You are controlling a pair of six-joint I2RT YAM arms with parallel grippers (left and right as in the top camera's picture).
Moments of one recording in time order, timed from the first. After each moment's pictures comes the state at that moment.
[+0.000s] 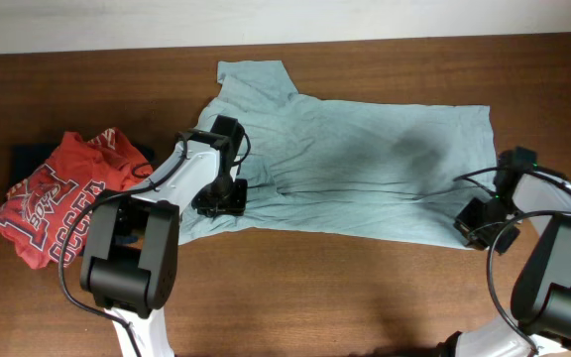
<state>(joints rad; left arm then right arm) -0.30 2.04 1.36 -0.97 0.01 -0.22 -0.41 1.79 1.01 -0.90 0.00 0.43</state>
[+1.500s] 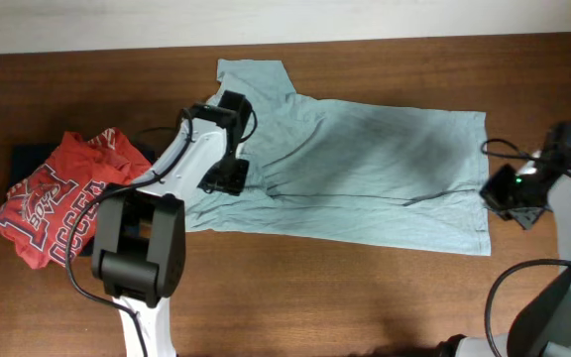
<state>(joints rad) -0.33 2.11 1.60 -1.09 -0.11 -0.05 -0.44 1.61 1.18 -0.97 -0.18 0.35</state>
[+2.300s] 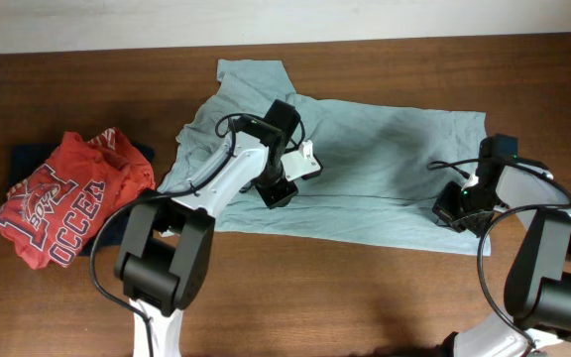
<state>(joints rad) -0.51 2.12 1.61 -0.99 0.15 0.61 -0.30 1.82 1.03 -0.80 -0.20 0.38</state>
